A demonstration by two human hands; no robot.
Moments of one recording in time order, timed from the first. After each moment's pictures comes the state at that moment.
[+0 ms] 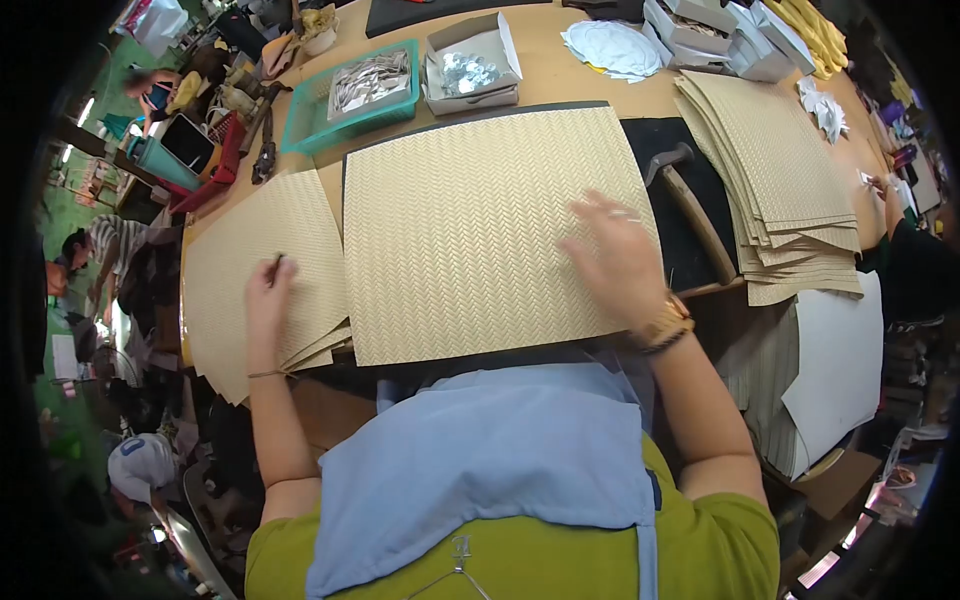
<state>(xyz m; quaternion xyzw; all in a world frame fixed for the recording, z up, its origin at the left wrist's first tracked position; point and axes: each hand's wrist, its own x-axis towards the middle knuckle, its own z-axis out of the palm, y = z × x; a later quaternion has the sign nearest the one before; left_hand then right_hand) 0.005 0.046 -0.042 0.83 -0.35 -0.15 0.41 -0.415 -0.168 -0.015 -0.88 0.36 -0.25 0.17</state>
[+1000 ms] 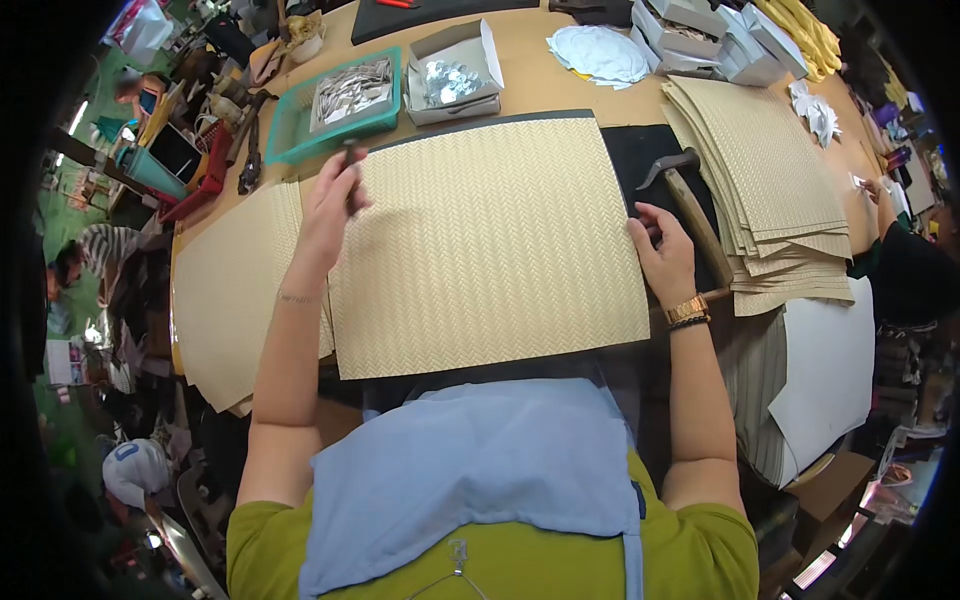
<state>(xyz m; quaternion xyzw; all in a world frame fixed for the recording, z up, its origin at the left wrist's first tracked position) -0.091 -0.114 -0.009 0.59 -0.38 -0.38 0.60 -0.489 -0.238 -0.083 -0.73 0.46 -0.38 0.32</state>
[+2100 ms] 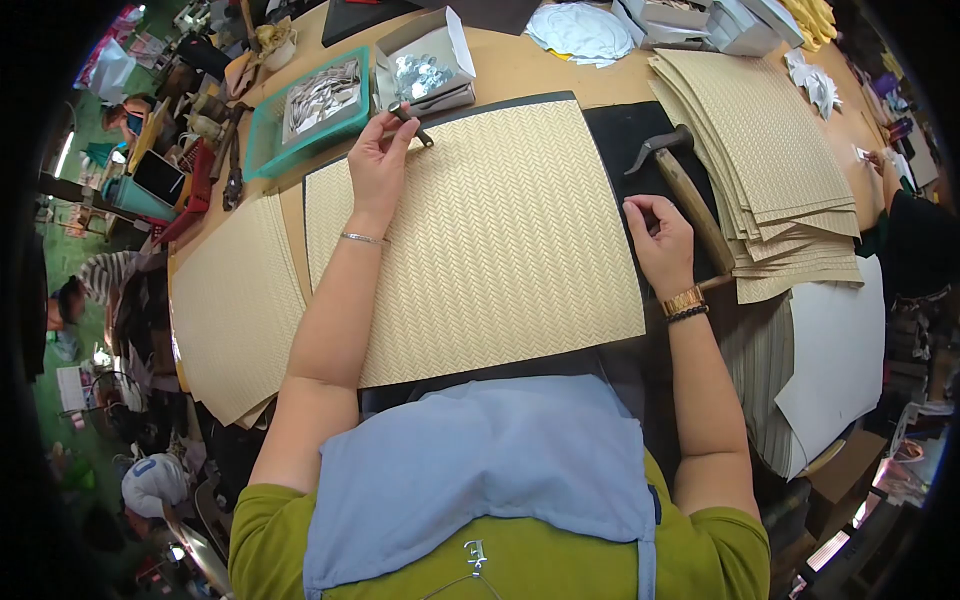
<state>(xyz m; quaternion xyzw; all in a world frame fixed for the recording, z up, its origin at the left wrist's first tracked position) -0.136 -0.213 -0.061 0.58 -0.47 -0.19 0.64 -0.488 -0.236 -0.081 -0.71 0.49 -0.41 0.31</state>
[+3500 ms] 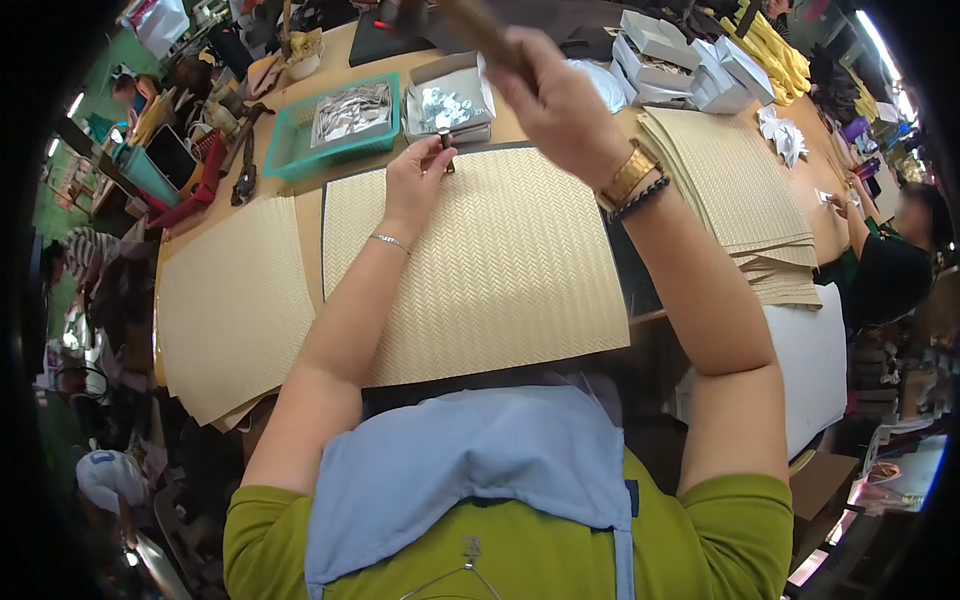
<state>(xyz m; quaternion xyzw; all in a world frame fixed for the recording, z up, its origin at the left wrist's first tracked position) -0.140 -0.212 -0.058 0.60 -0.52 -0.14 0.59 -0.331 -0.269 0.101 -0.84 0.21 -0.39 0.31</state>
